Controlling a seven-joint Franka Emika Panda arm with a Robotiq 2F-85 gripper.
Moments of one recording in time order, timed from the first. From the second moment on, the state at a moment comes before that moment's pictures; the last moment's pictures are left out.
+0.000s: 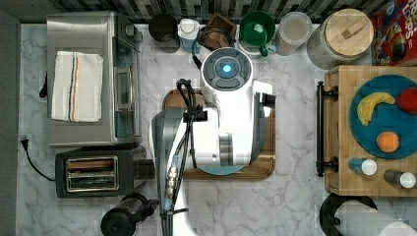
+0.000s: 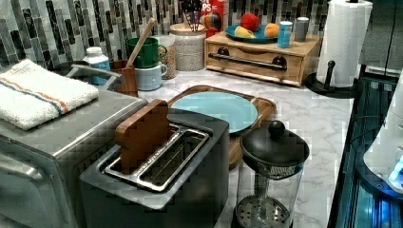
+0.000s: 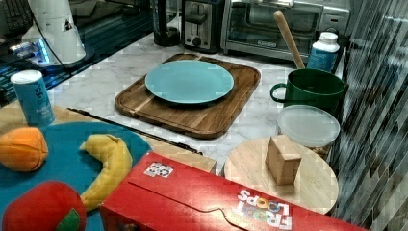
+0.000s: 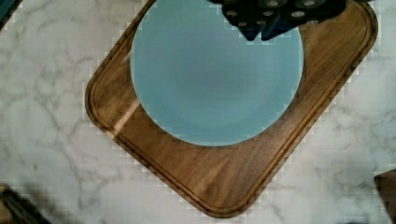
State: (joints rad) arm 0.01 0.05 0.02 -1.93 -0.05 0.29 0.26
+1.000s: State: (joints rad) arm 0.11 0.02 0.28 -1.99 -0.05 0.29 0.89
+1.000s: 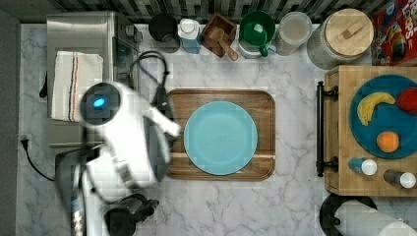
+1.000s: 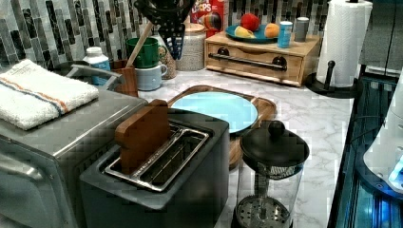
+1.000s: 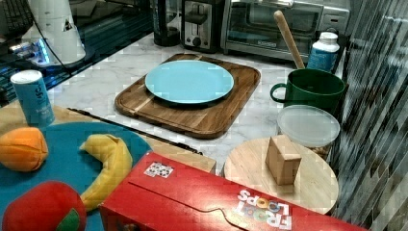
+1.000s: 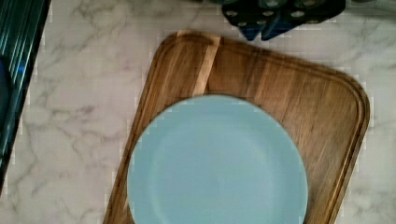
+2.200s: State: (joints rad) arm 0.22 0.03 0.48 -1.93 -0.02 0.37 1.30
